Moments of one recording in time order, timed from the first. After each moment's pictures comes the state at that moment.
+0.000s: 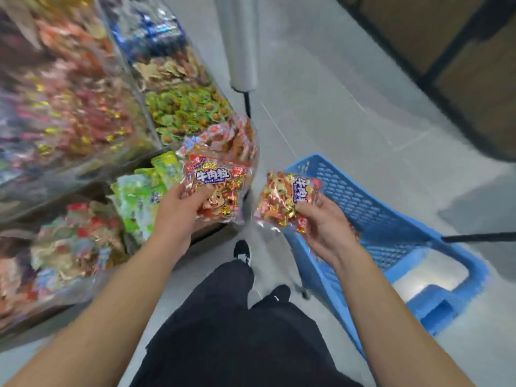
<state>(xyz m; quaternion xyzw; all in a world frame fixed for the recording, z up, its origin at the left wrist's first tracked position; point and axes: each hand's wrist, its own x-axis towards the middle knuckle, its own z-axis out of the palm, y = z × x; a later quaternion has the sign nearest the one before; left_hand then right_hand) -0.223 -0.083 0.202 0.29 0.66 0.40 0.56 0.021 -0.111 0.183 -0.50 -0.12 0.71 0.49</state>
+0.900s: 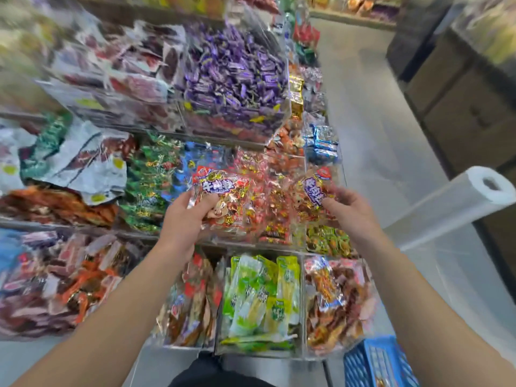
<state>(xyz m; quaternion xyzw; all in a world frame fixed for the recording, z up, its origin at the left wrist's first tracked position) -0.583 0.013 0.263 0.13 0.64 0.63 0.41 -0.322 0.164 0.292 -0.54 -0.60 0.52 0.28</state>
